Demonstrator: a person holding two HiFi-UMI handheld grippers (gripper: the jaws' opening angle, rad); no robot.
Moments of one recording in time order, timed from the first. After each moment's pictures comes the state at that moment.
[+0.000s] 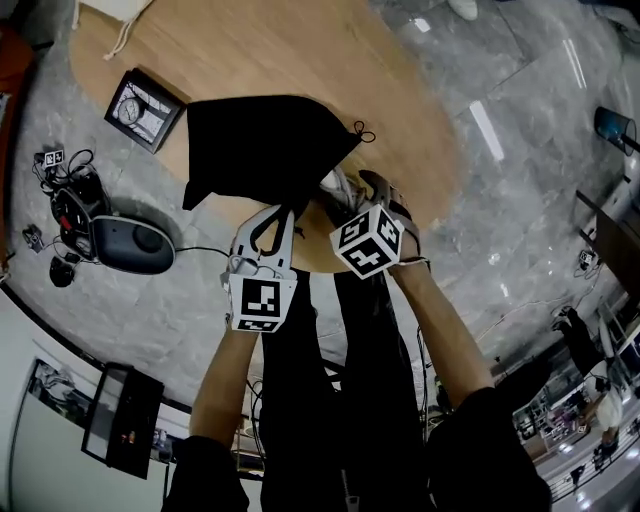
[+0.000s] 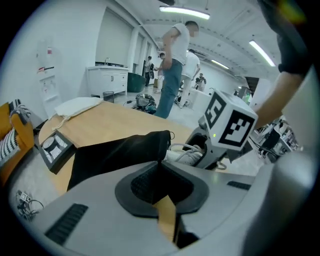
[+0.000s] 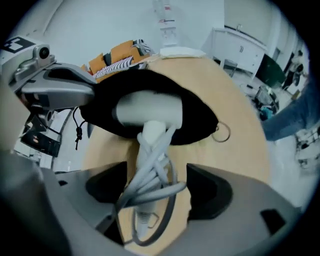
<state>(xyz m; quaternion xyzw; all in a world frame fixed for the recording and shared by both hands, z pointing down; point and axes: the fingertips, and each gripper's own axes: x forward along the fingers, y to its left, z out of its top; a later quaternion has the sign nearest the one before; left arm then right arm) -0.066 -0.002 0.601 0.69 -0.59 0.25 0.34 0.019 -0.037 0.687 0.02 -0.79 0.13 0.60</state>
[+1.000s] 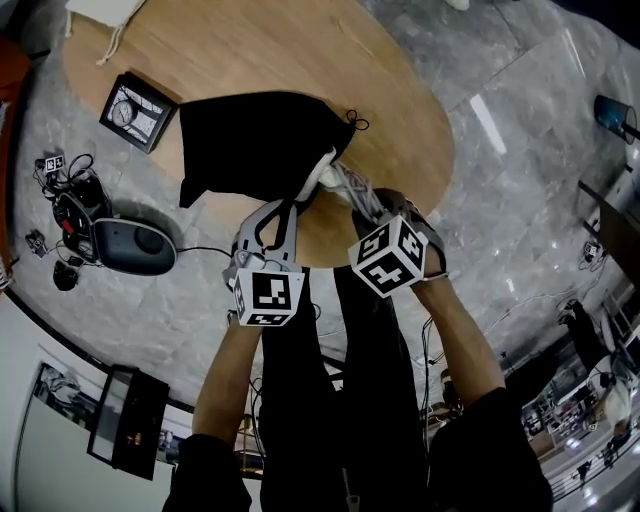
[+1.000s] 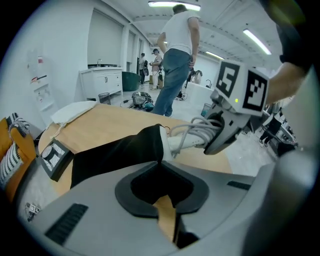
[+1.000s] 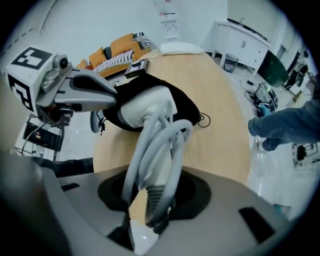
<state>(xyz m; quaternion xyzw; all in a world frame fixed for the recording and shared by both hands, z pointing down) -0.046 -0.006 0.608 0.69 -0.58 0.29 0.32 0.066 -0.043 0.642 0.00 -0.76 0.13 0.64</state>
